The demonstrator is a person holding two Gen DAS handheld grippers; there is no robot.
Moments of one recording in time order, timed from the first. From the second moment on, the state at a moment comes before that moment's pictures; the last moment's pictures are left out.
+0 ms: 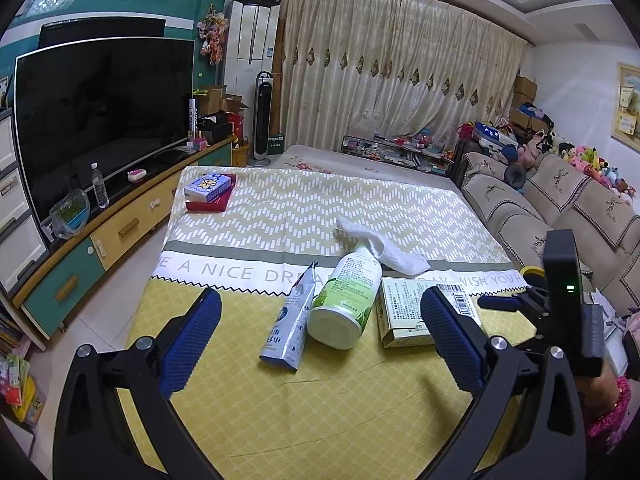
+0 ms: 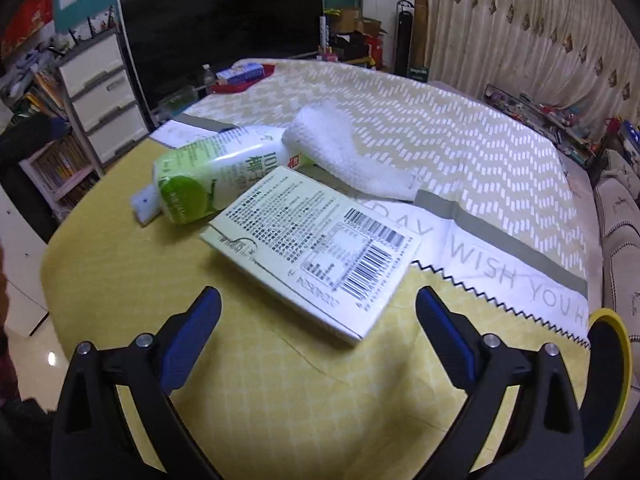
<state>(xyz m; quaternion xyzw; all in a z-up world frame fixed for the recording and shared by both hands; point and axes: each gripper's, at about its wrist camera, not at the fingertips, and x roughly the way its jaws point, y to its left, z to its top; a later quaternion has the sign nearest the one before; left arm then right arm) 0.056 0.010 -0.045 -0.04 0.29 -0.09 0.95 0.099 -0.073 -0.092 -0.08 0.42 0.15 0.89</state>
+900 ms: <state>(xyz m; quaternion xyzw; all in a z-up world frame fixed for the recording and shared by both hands) 0.060 0.009 -0.049 -0.04 0.30 -0.09 0.95 0.164 -0.109 -0.104 -0.01 0.45 0.32 0.83</state>
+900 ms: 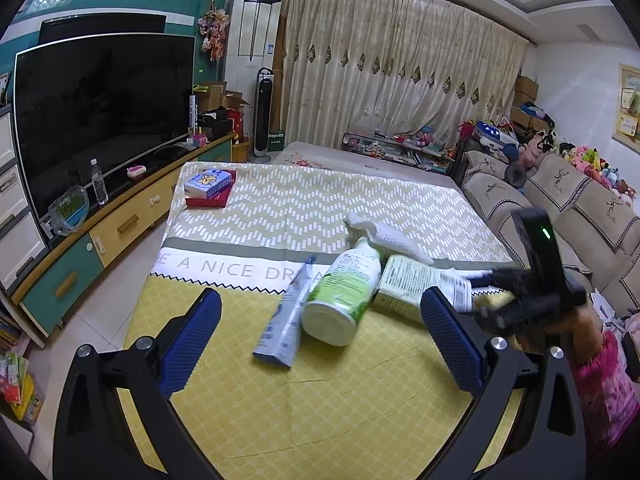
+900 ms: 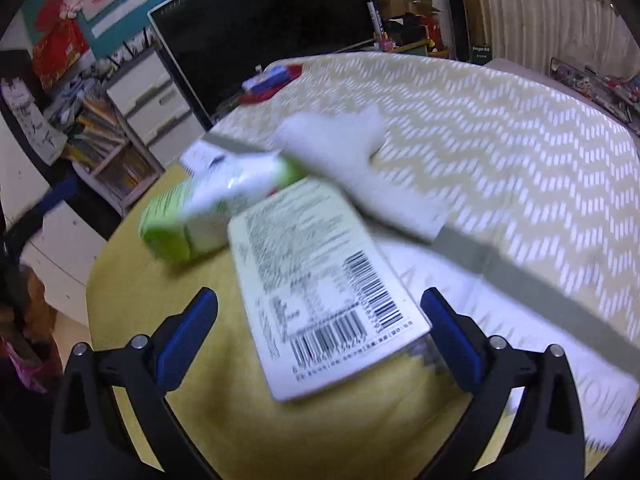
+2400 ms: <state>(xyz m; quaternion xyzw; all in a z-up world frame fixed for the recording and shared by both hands) 0.051 -0.023 -0.037 -0.02 0.29 -0.12 0.95 0.033 -0.161 -0.036 0.01 0.33 0.15 0.93</state>
